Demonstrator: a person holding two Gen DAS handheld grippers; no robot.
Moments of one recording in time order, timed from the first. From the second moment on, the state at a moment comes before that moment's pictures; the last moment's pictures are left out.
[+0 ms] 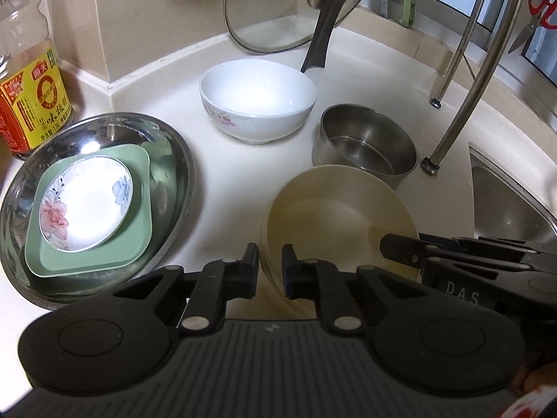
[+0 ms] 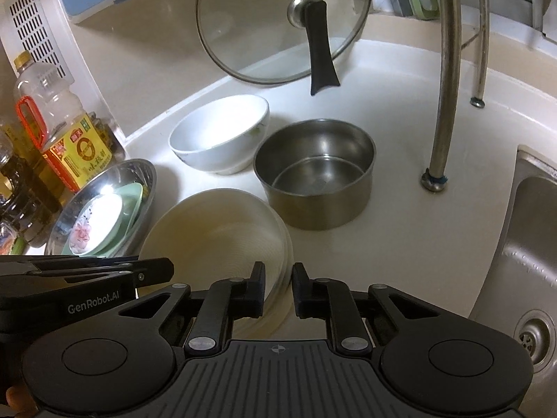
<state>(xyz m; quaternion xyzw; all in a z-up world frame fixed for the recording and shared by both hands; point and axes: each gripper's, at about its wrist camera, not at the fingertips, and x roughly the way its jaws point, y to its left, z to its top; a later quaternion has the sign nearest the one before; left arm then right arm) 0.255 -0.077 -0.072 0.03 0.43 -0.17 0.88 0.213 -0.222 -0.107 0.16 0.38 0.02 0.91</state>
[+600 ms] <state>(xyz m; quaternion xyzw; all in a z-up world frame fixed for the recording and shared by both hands) 0.259 -0.068 -0.046 0.03 0.40 -0.16 0.90 0.225 -0.215 -0.086 0.15 0.35 0.04 0.92</state>
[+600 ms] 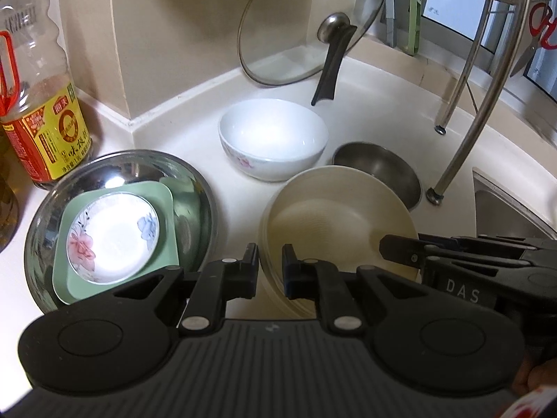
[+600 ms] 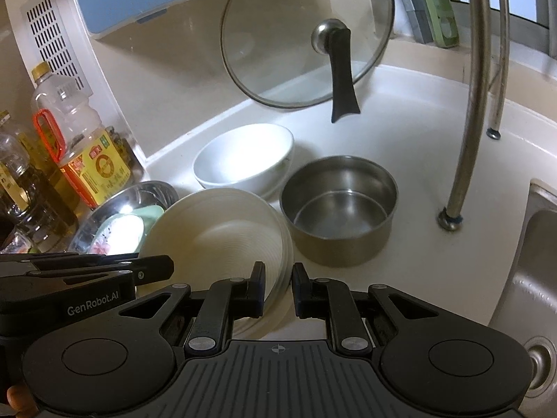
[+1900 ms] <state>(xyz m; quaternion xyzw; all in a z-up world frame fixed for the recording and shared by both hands) 0.397 -0.071 -0.017 0.02 0.37 -0.15 0.92 0.367 -0.232 -0.037 0.14 0.32 0.04 0.94</state>
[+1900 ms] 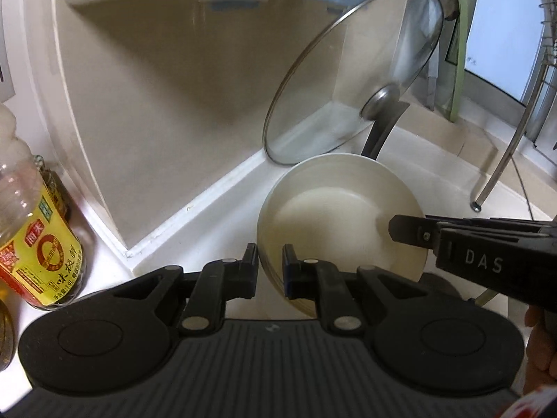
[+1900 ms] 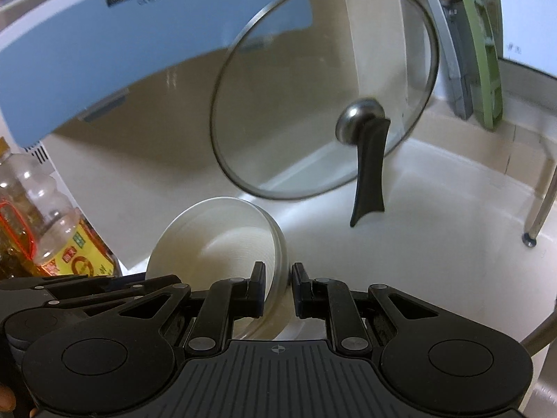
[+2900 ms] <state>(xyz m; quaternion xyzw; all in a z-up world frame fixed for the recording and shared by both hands) 0.420 -0.075 -0.043 0.03 0.41 -0.15 0.90 0.399 -0.236 -0.073 0.17 0.39 0.03 0.90</state>
